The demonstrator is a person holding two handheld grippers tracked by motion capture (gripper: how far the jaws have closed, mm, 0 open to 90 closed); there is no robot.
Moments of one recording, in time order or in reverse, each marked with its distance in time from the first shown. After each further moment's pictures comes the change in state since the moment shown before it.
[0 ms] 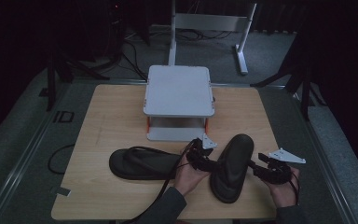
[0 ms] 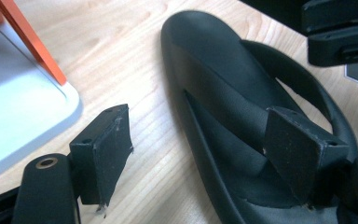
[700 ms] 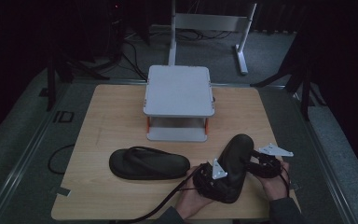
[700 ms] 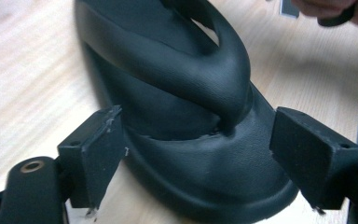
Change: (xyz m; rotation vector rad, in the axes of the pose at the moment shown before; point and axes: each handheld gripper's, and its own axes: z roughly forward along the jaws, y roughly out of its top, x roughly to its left) left arm -0.059 -0.039 -0.003 0.056 -0.071 0.143; right arm 0.006 0.008 0.028 0.028 0.026 -0.035
